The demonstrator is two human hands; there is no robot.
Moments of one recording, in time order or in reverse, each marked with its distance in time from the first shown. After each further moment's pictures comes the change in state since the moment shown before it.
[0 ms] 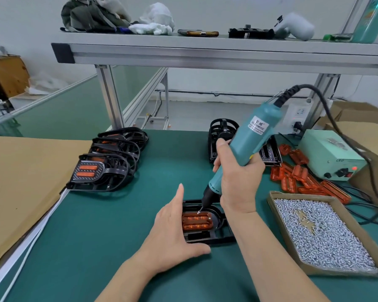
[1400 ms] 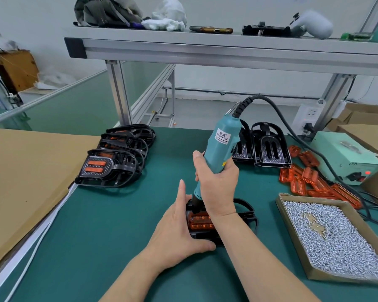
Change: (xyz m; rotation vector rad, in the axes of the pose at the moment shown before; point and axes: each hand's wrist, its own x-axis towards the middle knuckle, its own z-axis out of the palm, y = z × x) left_hand 0.002 0.000 -0.004 -0.159 0.022 -0.016; right_hand -0.020 0.046 0.023 -0.187 -0.132 0.046
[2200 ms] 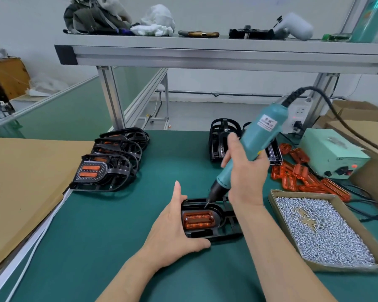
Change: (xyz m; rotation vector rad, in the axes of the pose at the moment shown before) left_hand 0.000 0.001 0.001 0.040 0.017 -0.038; right_hand 0.028 -0.035 -0.043 0.205 0.156 0.016
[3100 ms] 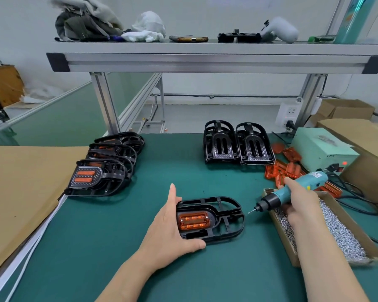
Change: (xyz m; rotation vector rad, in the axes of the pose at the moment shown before) left_hand 0.001 -0.001 0.000 0.012 -0.014 -0.006; right_hand 0.048 0.009 -0.152 -0.201 0.409 0.540
